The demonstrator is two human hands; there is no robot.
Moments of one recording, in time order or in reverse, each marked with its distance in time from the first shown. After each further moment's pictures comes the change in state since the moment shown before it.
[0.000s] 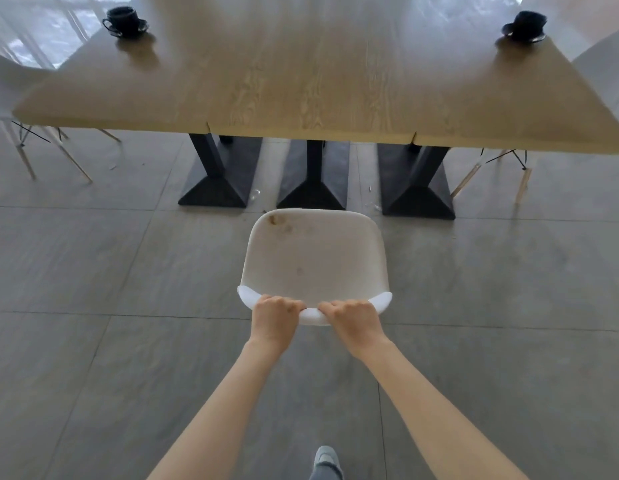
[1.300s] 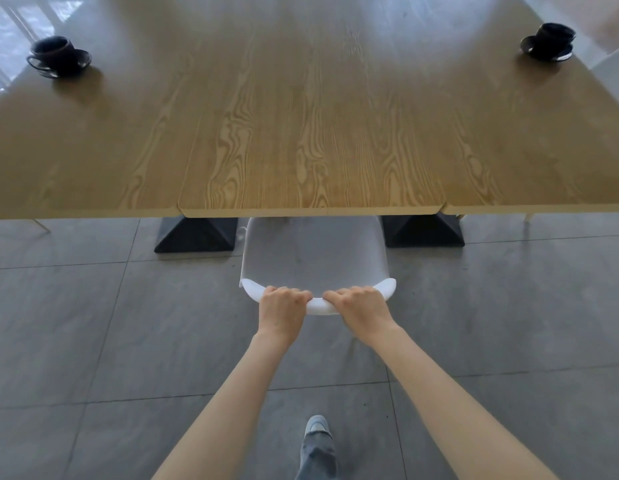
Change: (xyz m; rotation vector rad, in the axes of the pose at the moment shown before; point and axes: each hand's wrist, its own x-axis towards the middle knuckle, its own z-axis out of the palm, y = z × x) left_hand 0.284 -0.094 -0.012 0.042 -0.170 0.067; right_hand 0.278 0.092 -0.041 0.036 -0.012 -0.010
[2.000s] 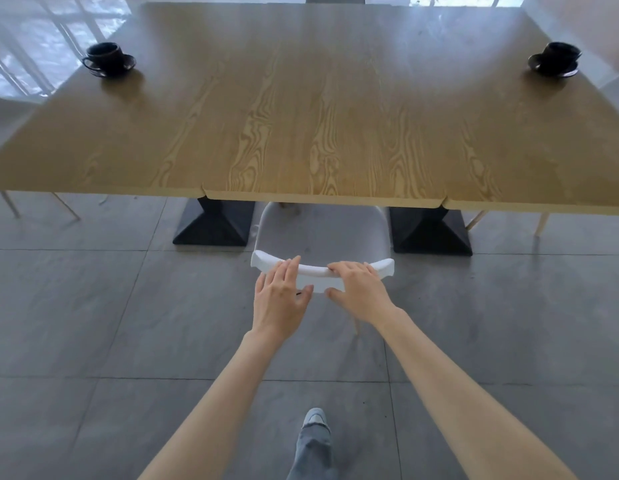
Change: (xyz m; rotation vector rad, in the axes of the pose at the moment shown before) left_hand -0.072 0.013 -0.011 -0.592 0.244 -0.236; right_hand -0.038 -0.021 -0.027 0.413 0.008 0.133
